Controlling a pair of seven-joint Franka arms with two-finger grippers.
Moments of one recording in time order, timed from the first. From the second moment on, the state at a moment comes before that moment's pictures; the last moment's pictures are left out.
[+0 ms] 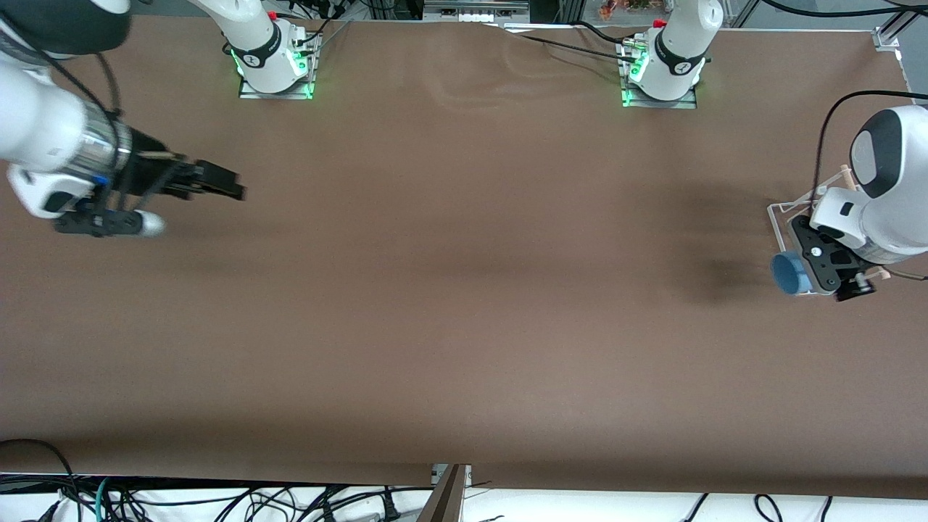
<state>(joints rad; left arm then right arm) 0.03 0.25 0.09 -1.79 0.35 1.97 1.29 0.22 0.18 -0.09 -1.43 0.18 1.48 0.14</state>
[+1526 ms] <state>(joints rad) 0.08 0.41 0.01 -1.99 1.56 1.85 0.80 0.26 0.06 -0.09 -1.63 0.00 1.70 0.04</state>
